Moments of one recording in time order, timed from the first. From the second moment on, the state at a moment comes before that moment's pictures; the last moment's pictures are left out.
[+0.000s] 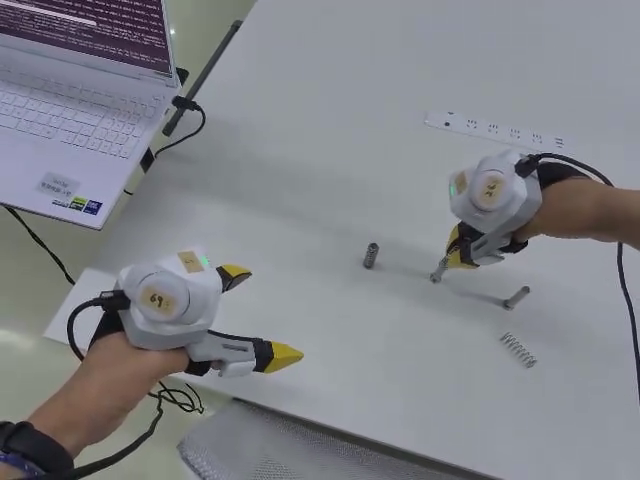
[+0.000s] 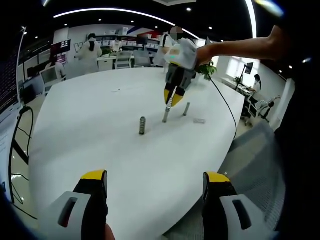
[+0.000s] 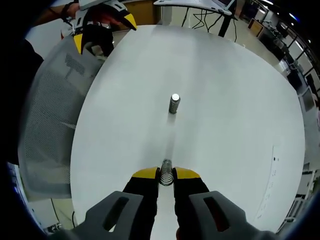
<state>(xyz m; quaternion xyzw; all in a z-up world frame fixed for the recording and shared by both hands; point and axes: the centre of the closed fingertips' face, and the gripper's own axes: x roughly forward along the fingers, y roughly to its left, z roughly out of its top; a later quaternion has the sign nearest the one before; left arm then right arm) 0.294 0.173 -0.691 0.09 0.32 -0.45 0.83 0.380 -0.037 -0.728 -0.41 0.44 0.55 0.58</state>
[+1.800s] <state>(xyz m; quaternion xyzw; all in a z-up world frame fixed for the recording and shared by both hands) 0.293 0.183 -0.696 0.08 0.33 -0.44 0.83 0.373 -0.034 -0.769 -0.43 0.46 0.56 0.54</state>
